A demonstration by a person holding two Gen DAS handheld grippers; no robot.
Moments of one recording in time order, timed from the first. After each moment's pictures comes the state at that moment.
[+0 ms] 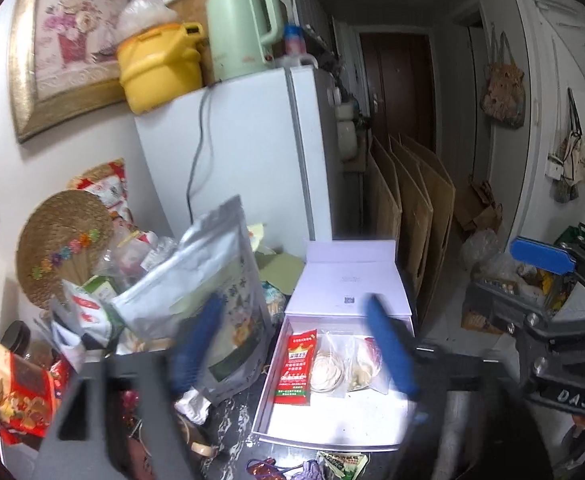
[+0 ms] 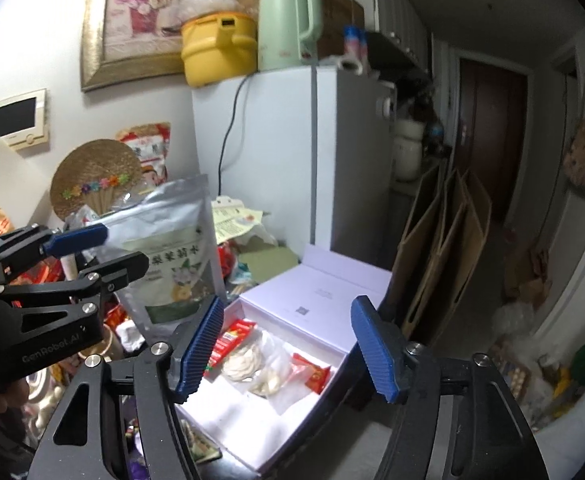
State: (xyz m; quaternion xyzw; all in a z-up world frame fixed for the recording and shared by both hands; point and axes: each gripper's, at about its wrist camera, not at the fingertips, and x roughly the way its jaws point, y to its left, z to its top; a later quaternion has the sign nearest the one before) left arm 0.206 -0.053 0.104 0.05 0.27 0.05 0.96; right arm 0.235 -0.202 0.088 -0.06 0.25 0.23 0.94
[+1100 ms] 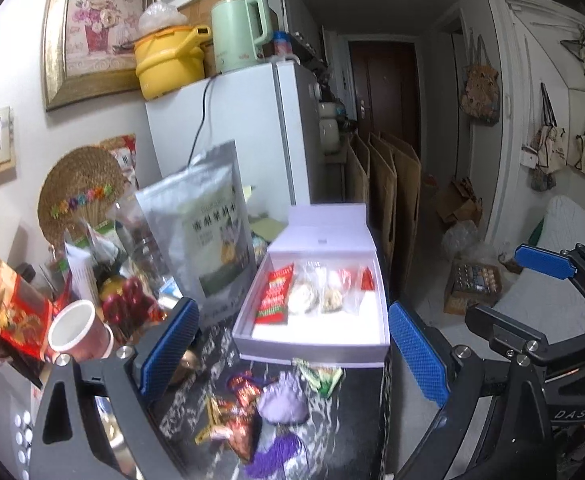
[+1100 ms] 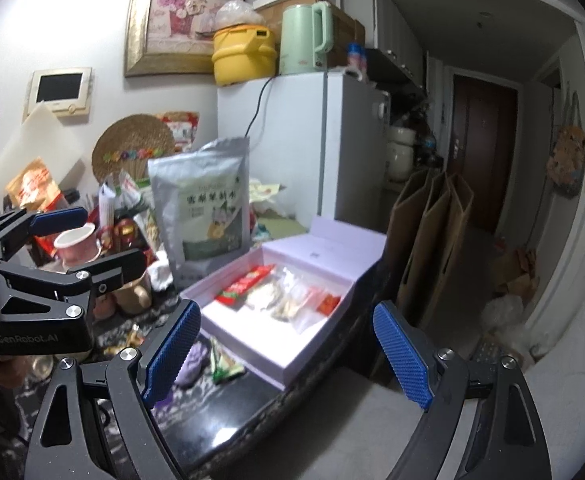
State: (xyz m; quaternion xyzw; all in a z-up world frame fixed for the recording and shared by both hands) left arm 0.071 -0.073 0.040 0.04 0.26 0.03 0.96; right arm 0.093 -0.231 0.025 -0.06 0.23 0.23 0.94
